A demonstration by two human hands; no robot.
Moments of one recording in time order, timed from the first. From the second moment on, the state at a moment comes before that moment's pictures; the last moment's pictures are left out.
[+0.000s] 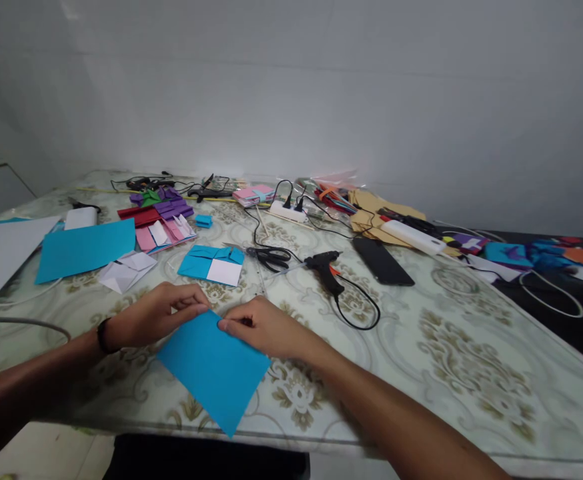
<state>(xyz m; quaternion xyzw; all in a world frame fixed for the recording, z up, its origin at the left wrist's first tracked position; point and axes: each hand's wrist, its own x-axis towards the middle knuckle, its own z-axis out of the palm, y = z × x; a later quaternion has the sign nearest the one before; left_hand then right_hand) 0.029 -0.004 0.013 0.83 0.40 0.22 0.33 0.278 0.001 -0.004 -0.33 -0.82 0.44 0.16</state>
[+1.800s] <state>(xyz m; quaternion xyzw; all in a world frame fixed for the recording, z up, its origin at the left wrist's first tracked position) 0.028 -0.006 0.013 0.86 0.33 0.25 0.29 0.274 -0.010 0.003 -0.36 -0.80 0.39 0.27</state>
